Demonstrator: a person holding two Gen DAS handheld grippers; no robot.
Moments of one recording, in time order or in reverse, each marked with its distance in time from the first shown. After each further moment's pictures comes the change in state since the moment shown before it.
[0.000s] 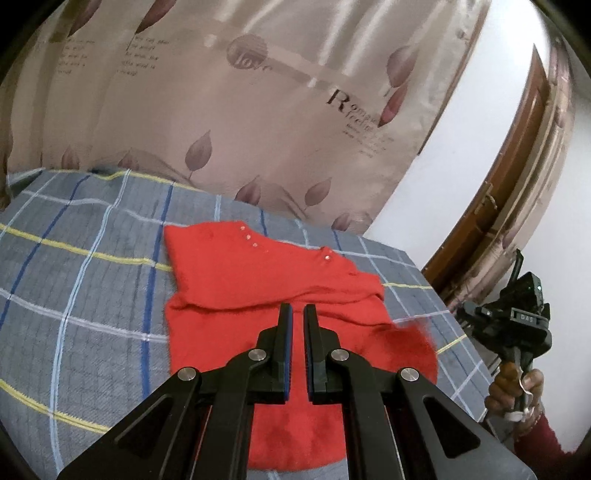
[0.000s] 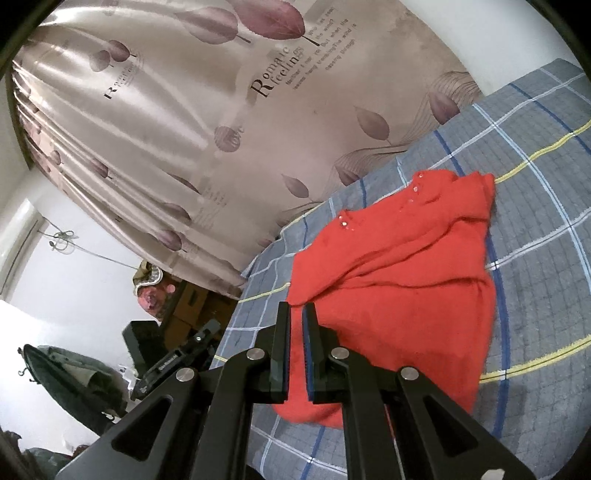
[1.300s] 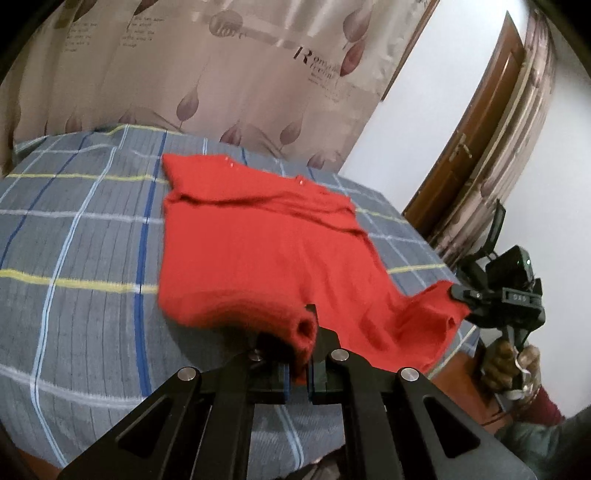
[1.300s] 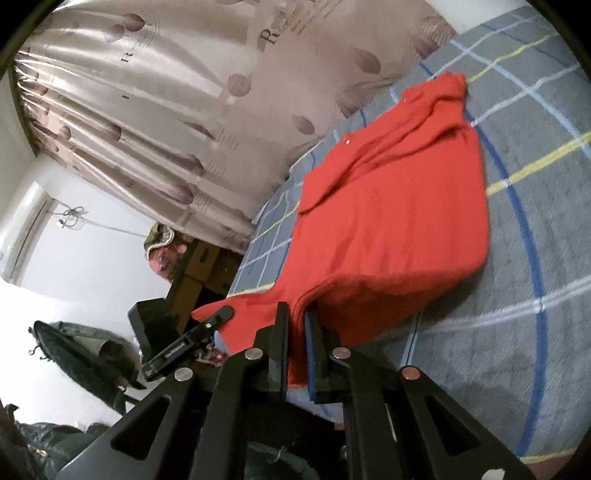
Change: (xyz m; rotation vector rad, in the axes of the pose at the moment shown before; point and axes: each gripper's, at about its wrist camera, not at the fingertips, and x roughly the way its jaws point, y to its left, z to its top) left arm -0.069 -0.030 -0.113 0.066 0.096 -0.043; right arm -0.037 0.004 -0.135 0.036 0.095 0.029
